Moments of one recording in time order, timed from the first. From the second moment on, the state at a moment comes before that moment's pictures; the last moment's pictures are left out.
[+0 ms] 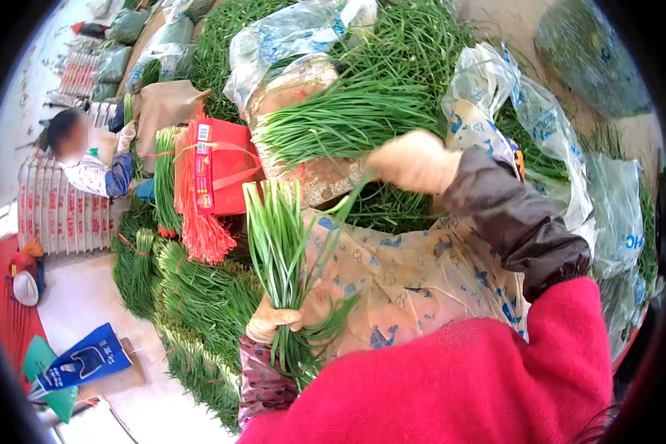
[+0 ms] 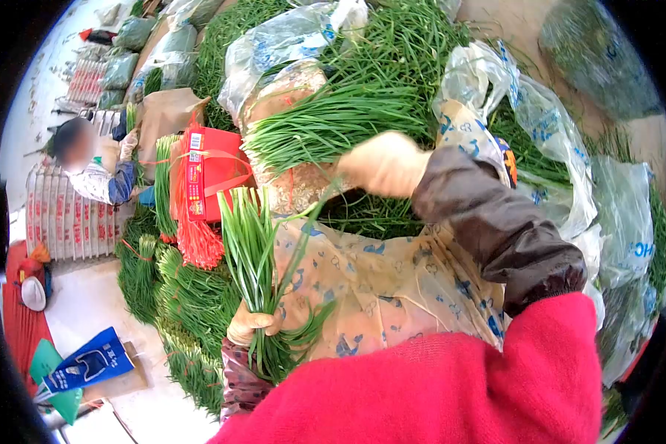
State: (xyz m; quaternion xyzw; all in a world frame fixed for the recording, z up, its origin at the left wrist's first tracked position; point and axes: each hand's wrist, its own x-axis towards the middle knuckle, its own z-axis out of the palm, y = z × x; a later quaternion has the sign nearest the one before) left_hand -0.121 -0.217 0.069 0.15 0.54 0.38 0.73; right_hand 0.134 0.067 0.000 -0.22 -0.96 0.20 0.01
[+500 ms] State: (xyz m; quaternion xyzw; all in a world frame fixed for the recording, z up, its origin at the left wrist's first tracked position) left_hand -0.130 -0.192 0.085 0.15 0.56 0.45 0.69; right_hand 0.092 0.051 0.085 -0.23 -0.89 0.37 0.12
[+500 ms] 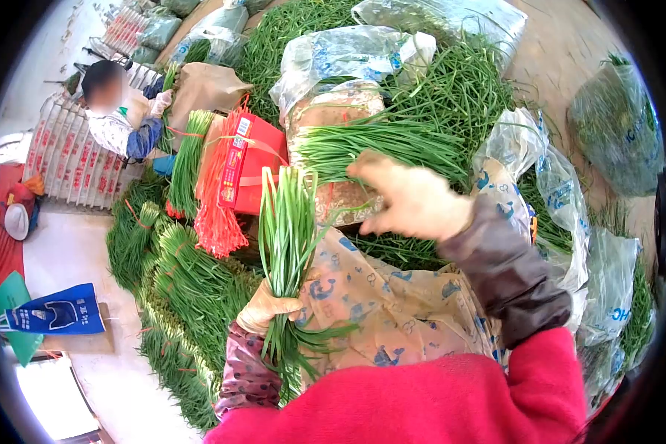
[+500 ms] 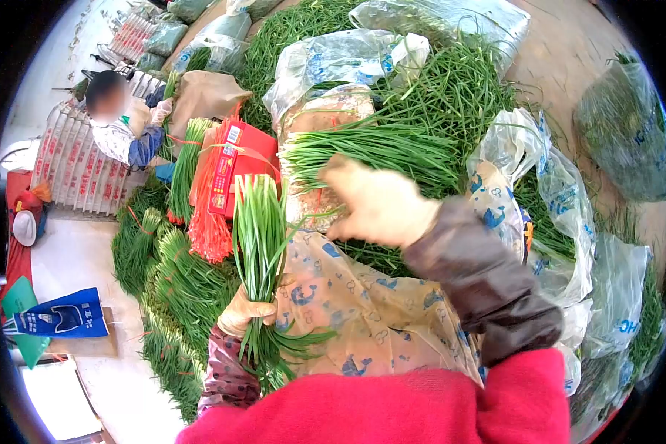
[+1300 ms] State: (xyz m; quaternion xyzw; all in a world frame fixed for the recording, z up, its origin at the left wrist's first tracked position) left_hand -0.112 -0.129 0.032 0.06 0.54 0.58 0.61; right_hand 0.033 0.052 -0.058 -0.46 -0.80 0.35 -0.17
